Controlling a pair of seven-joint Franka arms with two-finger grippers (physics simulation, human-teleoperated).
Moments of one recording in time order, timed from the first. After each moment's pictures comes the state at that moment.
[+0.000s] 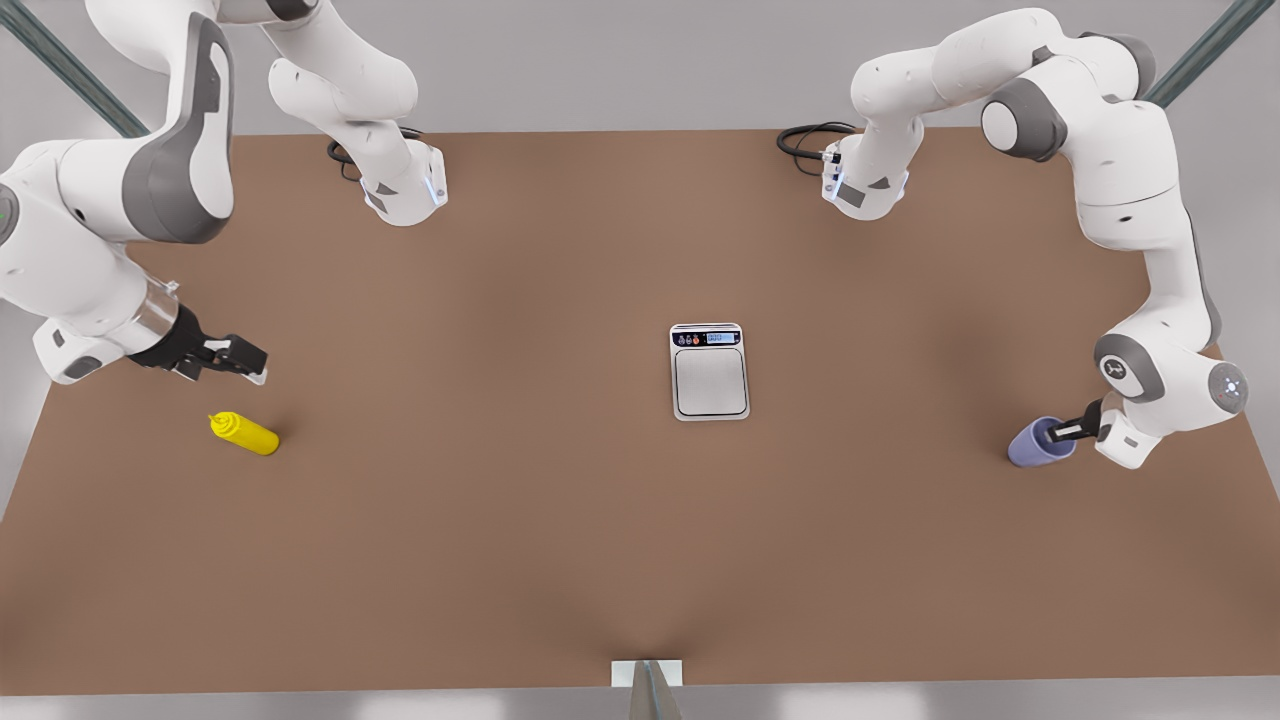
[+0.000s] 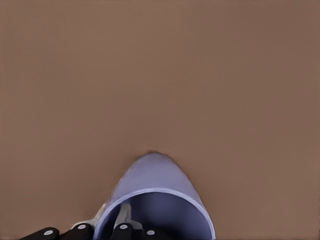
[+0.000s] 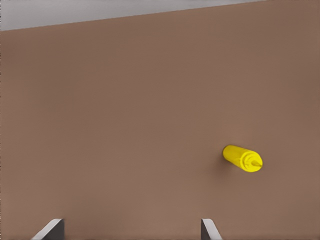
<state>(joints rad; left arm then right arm) 0.19 0.63 0.25 -1.71 -0.24 2.21 0.33 -0.03 0.12 0.02 -1.50 0.04 1.65 0.08</state>
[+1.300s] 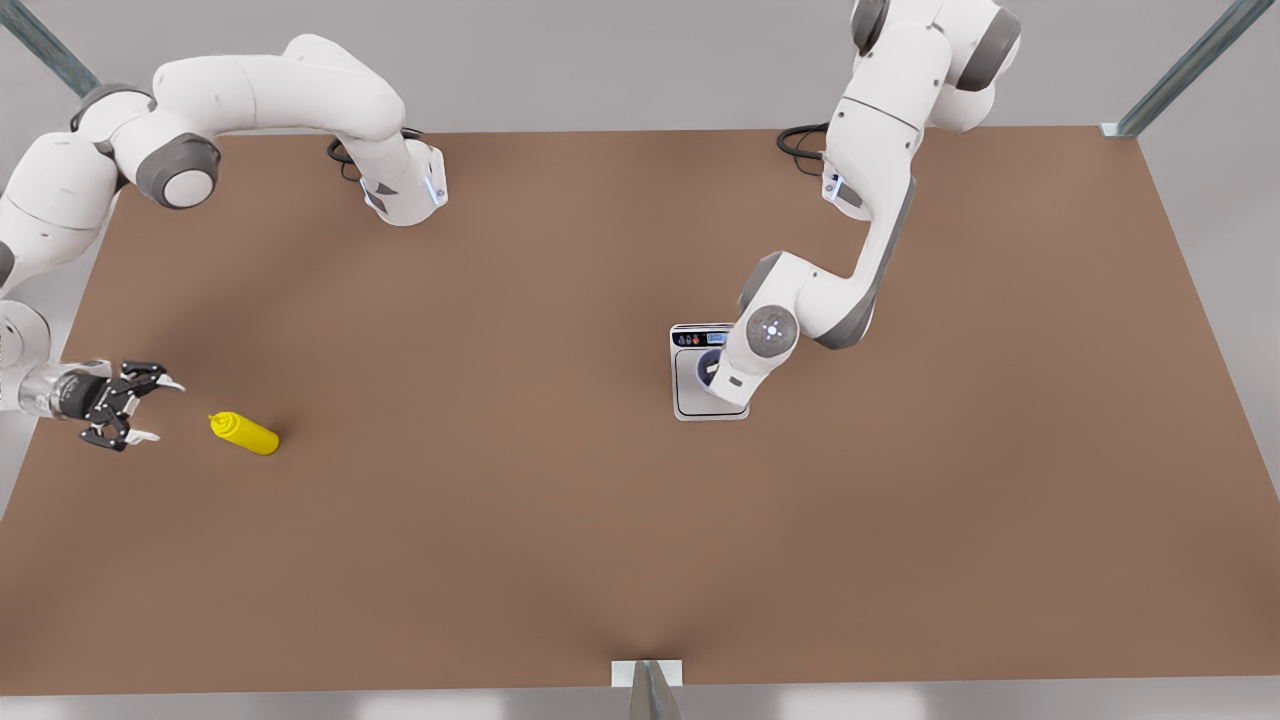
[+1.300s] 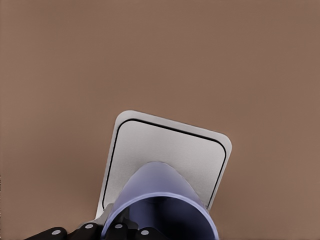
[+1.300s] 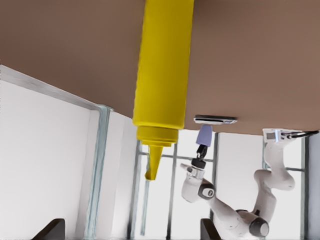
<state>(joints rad) -0.65 0.43 0.06 -1.88 -0.18 2.11 -0.75 -0.74 1.01 -0.09 -1.17 1.17 1.09 0.74</state>
